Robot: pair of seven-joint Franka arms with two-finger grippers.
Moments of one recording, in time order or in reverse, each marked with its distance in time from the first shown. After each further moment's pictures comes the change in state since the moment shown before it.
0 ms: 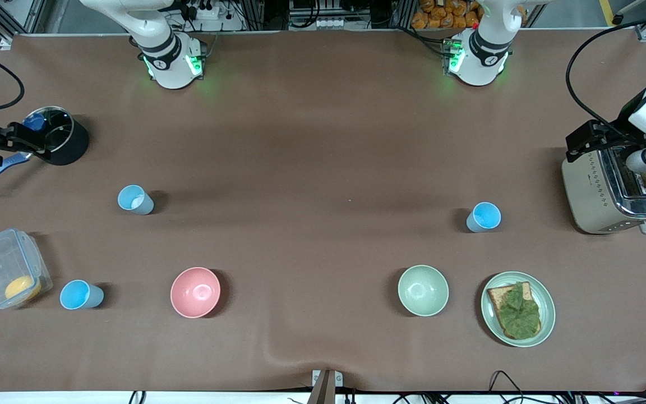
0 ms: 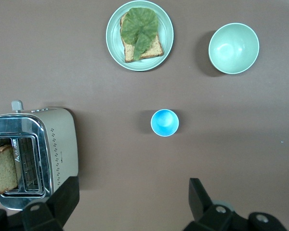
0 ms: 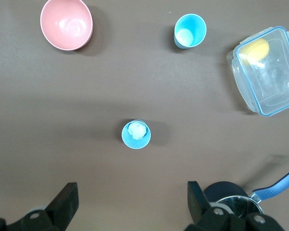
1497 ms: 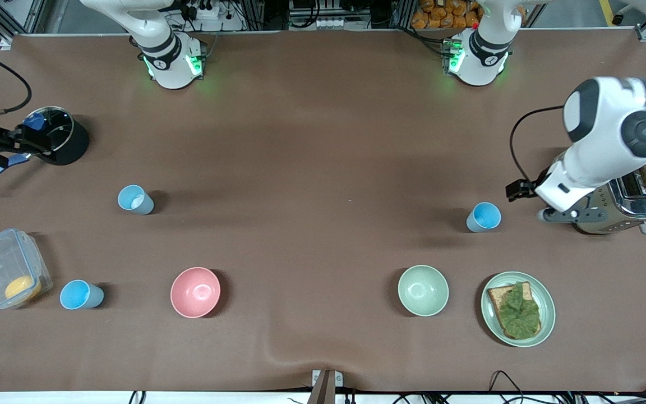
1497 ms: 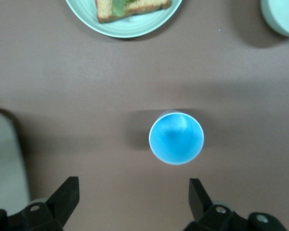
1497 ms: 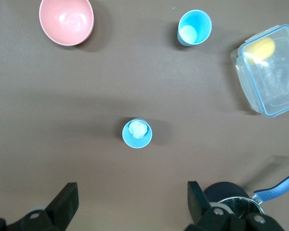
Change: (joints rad) left arm 0.023 0.128 0.004 -0.516 -0.001 0.569 0.008; right arm 0.008 0.008 0.014 -0.026 -0.008 0.013 0.000
